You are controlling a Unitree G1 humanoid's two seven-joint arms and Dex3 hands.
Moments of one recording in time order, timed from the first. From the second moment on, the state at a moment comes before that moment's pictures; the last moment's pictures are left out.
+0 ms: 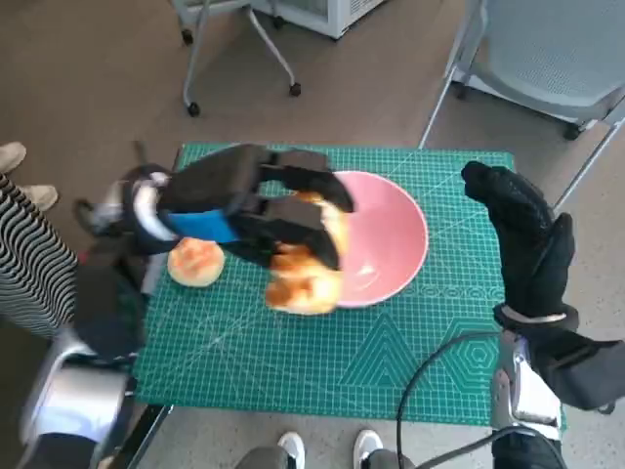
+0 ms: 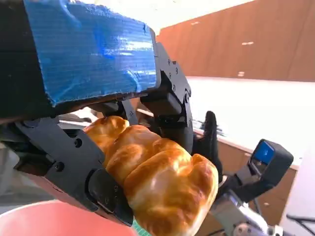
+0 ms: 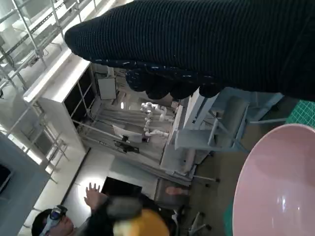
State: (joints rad) left arm -0.96 0.39 -0.23 0.69 -0.16 -1.11 -0.73; right arm -0.33 -0.16 -0.16 0.19 0.24 -0.54 0.31
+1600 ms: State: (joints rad) left arm -1.21 0.20 -0.43 1.21 0.58 -0.74 -0.19; right arm -0.30 -0.16 -0.19 0.15 0.23 -0.54 0.29
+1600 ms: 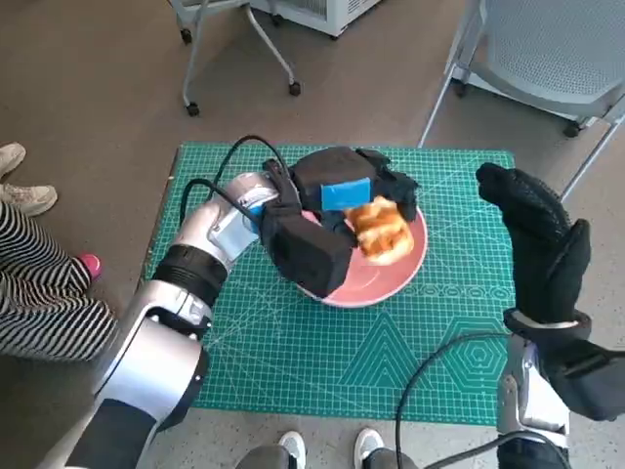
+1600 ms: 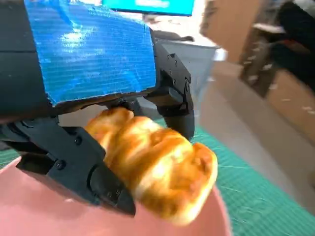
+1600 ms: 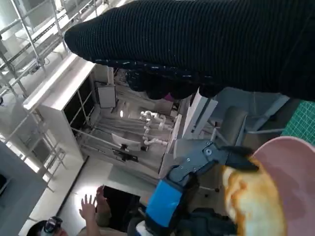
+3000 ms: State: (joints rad) left arm -1.10 0.67 -0.20 1.04 0.33 -0.83 -0.51; right arm -0.30 -0.14 -0.15 0.16 0.23 -0.55 0.27
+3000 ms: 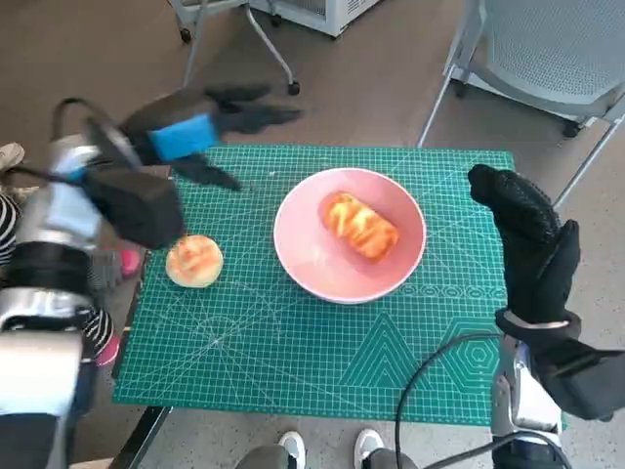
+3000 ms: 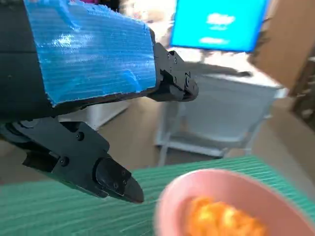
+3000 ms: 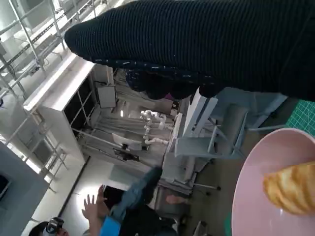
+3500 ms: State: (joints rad) left arm -1.00 0.77 -0.15 1.05 0.26 -0.81 -0.62; right arm -0.32 -0.14 -0.15 0.20 0.23 -0.57 0.28
